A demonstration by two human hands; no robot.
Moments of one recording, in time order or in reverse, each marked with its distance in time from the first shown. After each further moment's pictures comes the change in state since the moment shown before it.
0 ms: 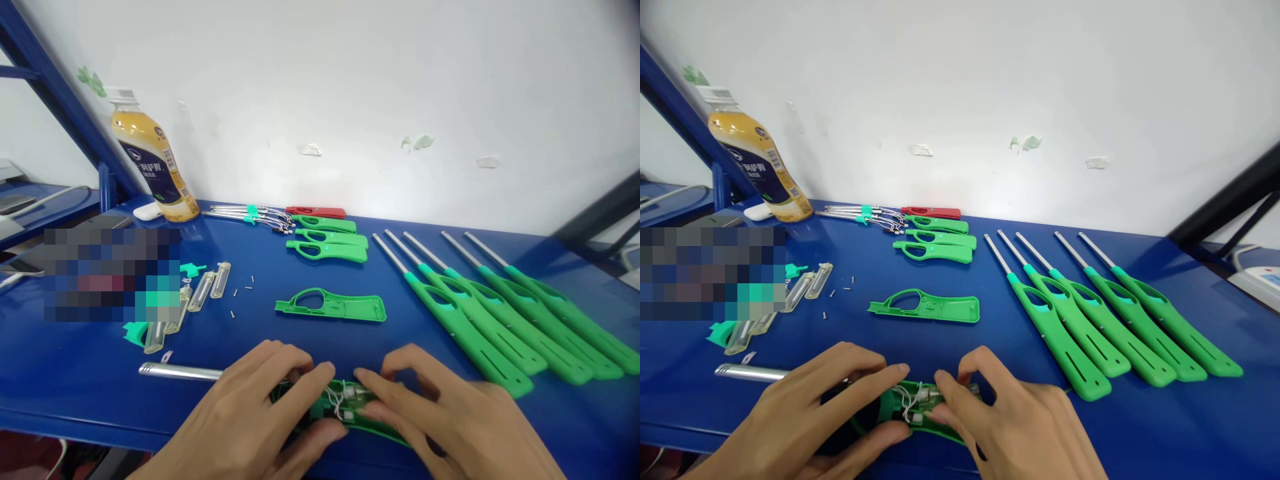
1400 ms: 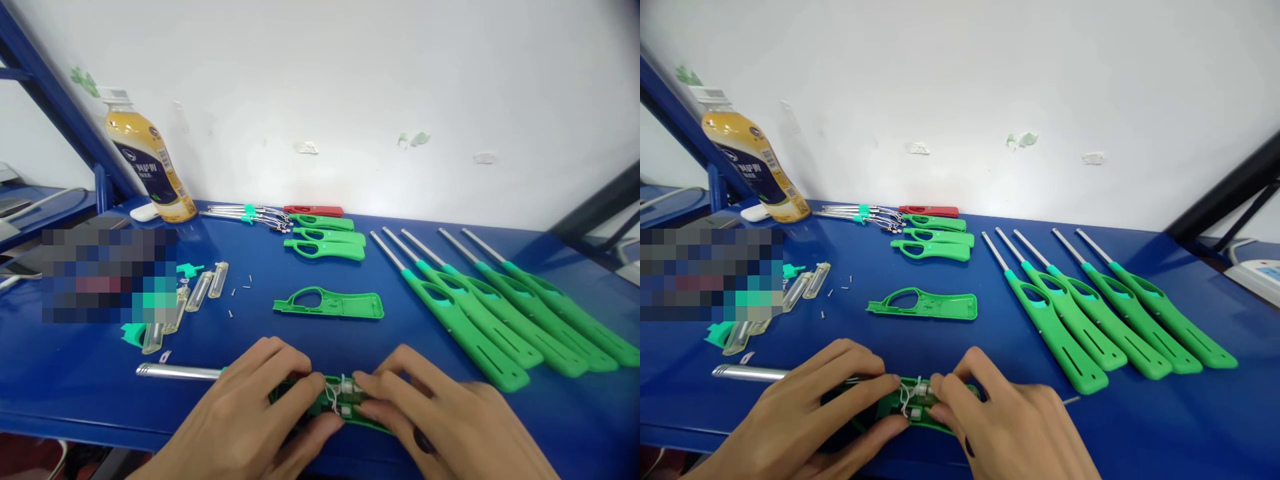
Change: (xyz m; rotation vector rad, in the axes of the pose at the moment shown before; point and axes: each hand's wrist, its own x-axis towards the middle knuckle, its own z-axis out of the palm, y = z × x) left_hand 0.001 0.002 0.000 -0.111 -0.029 -0.006; right_hand 0.004 -0.009 0.003 0.013 0.037 0.021
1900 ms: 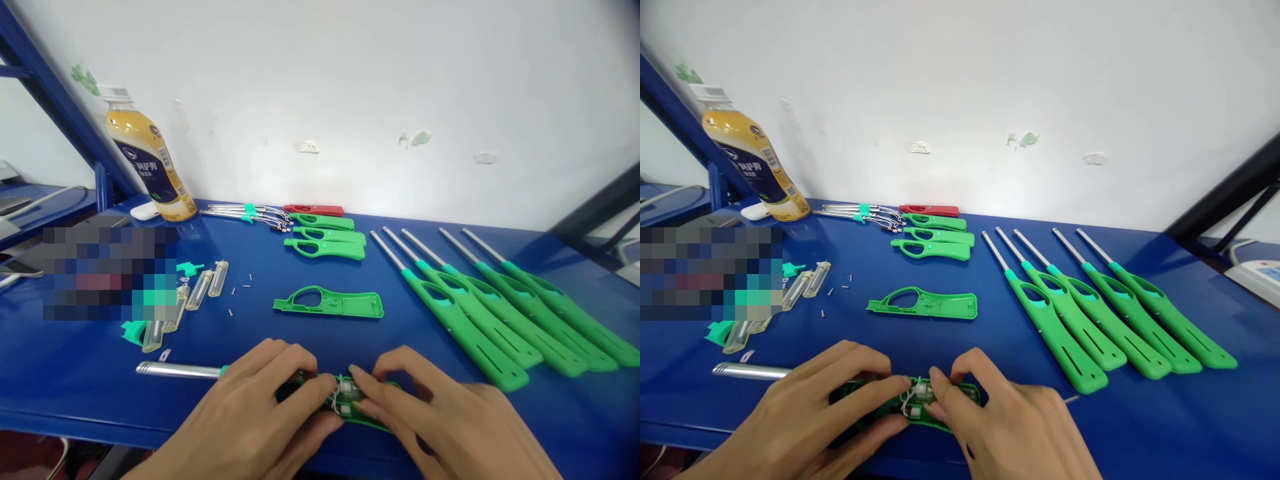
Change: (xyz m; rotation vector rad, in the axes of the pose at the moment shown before) left_hand 0.003 -0.002 -0.002 0.079 -0.082 0.037; right_hand -0.008 0.002 0.000 -0.031 -0.040 0.010
